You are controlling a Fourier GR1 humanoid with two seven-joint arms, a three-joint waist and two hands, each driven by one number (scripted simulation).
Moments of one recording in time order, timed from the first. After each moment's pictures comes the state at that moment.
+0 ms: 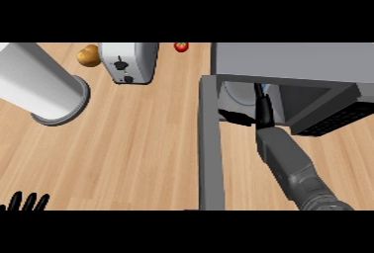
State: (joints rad) left arm 0.68 0.07 0.07 -1.98 0.31 -0.45 -0.46; right arm -0.85 -0.07 -0.18 -0.14 0.02 -0.41 -0.88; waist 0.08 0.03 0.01
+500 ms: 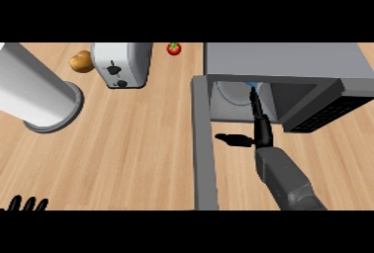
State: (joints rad) left arm 0.71 0.06 0.07 -2.02 0.30 -0.45 -0.43; right arm -0.72 -0.03 -0.20 -0.16 0.00 -0.29 -1.02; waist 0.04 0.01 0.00
